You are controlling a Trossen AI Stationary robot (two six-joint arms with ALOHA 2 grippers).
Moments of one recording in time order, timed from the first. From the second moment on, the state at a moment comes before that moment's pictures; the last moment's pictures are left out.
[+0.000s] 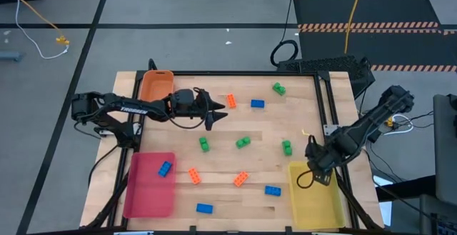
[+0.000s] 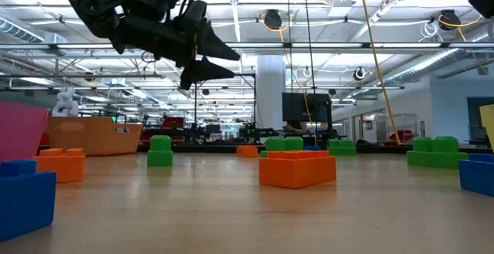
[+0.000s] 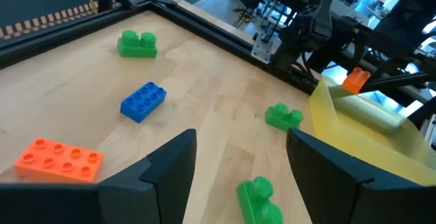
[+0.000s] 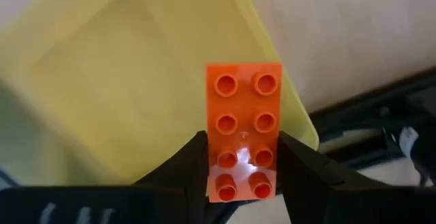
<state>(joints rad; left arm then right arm) 0.26 1.45 0.65 0.53 0.15 -0.37 0.67 1.08 0.87 -1.34 -0.18 1.16</state>
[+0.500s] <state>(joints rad) 0.24 1.45 0.65 0.53 0.15 -0.37 0.68 1.09 0.87 -1.28 -0.07 1.22</state>
